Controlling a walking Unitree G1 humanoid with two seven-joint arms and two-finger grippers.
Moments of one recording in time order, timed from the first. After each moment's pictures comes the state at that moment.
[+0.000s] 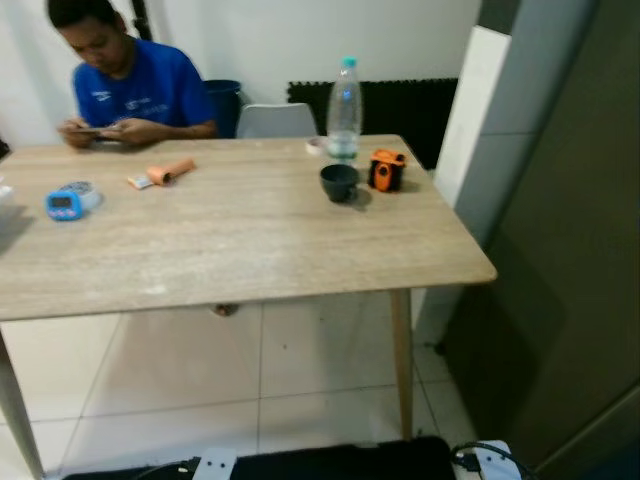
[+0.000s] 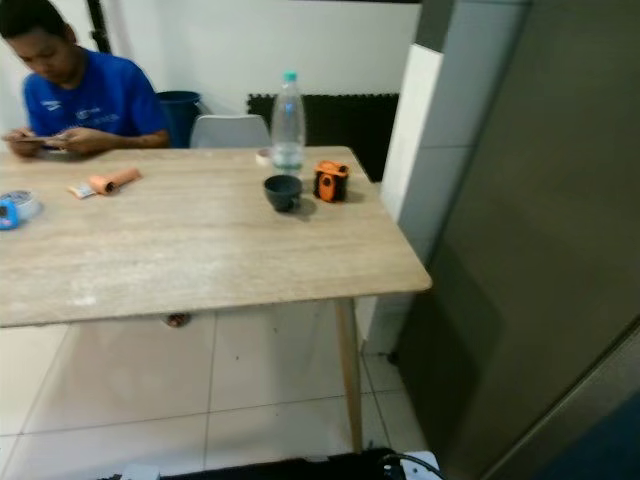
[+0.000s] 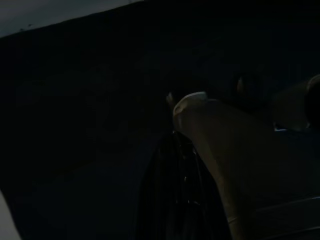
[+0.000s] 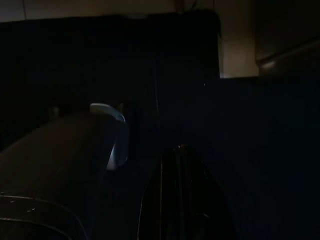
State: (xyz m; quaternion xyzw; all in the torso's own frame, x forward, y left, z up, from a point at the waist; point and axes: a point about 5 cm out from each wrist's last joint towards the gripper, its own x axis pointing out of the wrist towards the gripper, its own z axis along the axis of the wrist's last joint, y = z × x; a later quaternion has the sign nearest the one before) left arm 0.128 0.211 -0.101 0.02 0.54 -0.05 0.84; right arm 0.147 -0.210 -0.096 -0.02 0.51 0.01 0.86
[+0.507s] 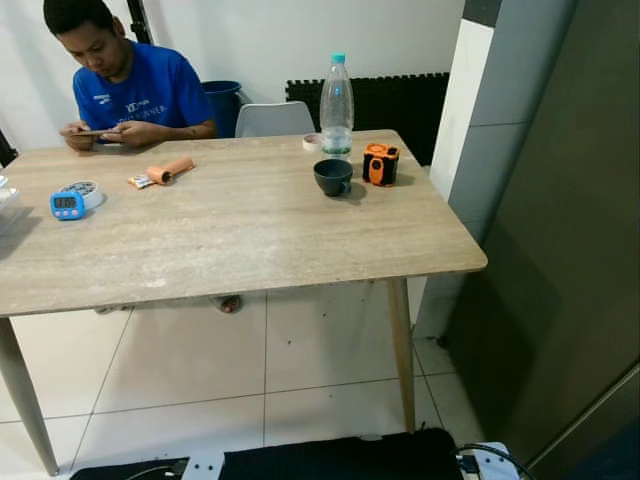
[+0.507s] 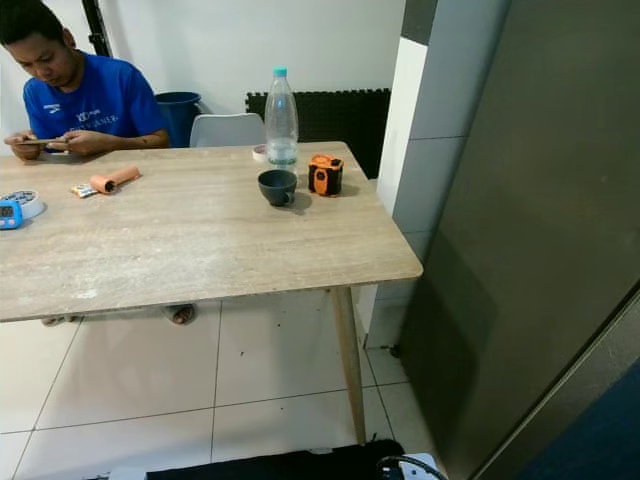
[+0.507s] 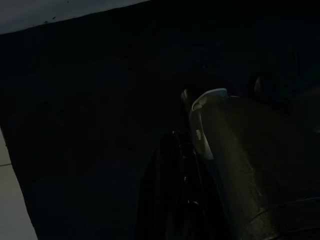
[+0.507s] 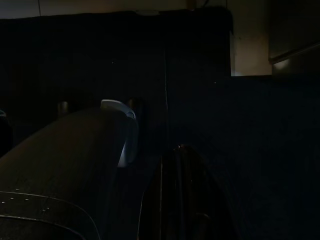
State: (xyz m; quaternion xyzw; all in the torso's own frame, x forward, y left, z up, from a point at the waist) left arm 0.124 0.218 -0.101 0.02 0.53 -0.03 0.84; right arm 0.147 -0.208 -0.096 -0.02 0.51 0.02 0.86
